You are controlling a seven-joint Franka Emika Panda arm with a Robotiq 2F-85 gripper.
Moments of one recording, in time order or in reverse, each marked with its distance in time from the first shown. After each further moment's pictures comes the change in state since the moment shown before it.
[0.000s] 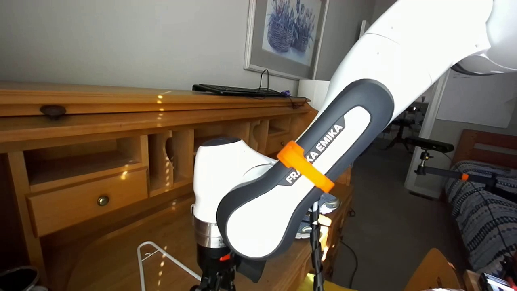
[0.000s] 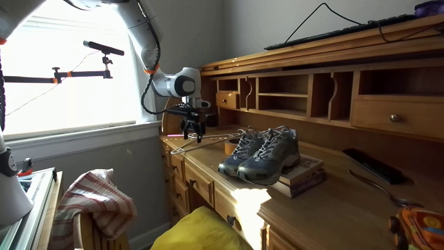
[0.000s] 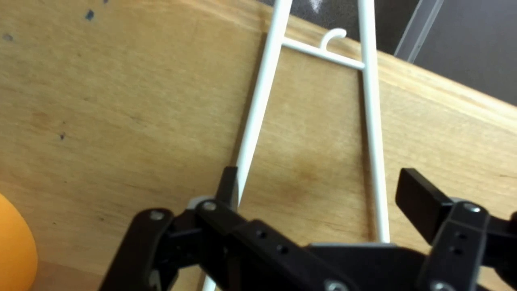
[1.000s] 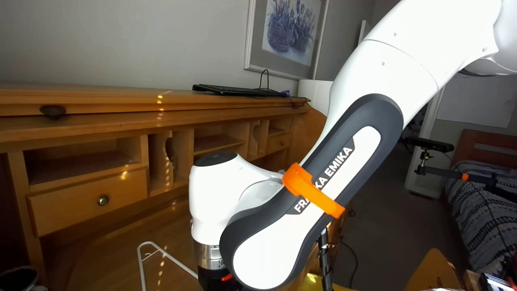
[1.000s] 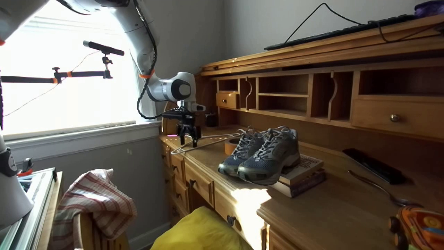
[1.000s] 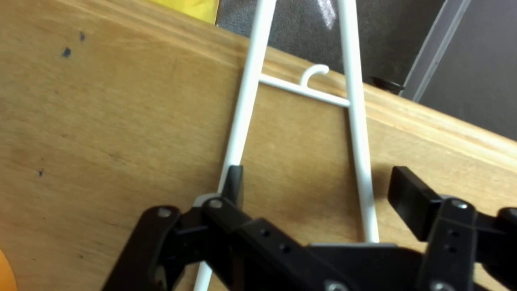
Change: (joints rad) arm 0.075 0.017 -0.048 -0.018 -0.047 0.000 0.077
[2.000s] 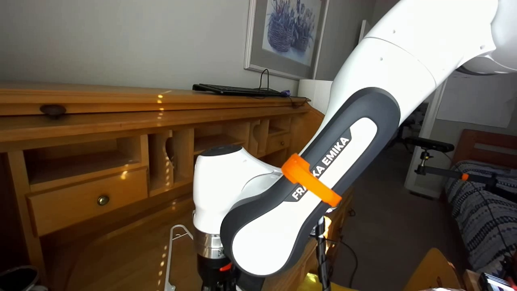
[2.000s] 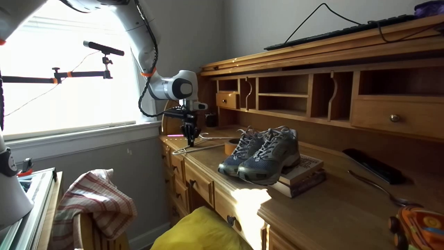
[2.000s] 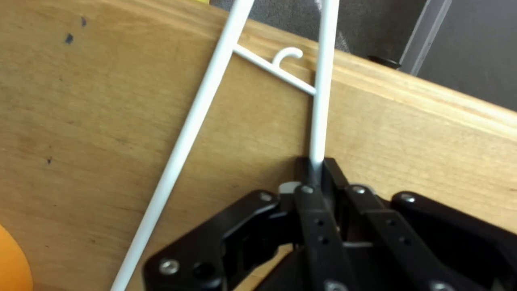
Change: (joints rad) arm -0.036 -0.010 0.021 -0.003 0.023 0.034 -0.001
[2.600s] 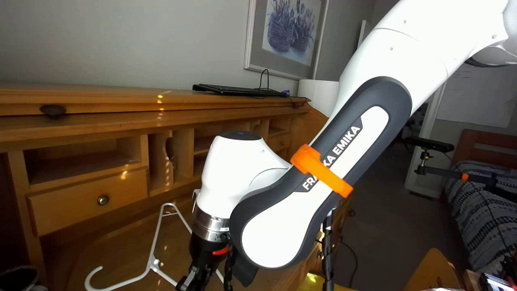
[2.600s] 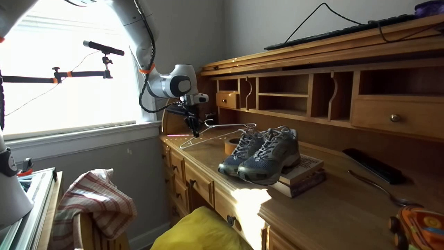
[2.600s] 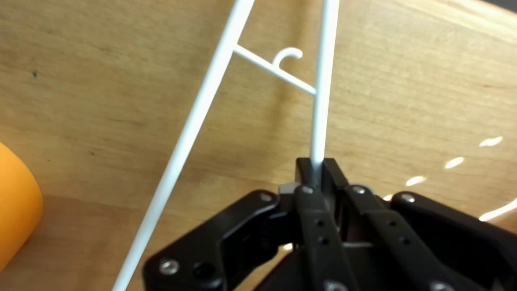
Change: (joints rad) arm -0.012 -0.049 0.008 -0.058 0.019 0.225 0.013
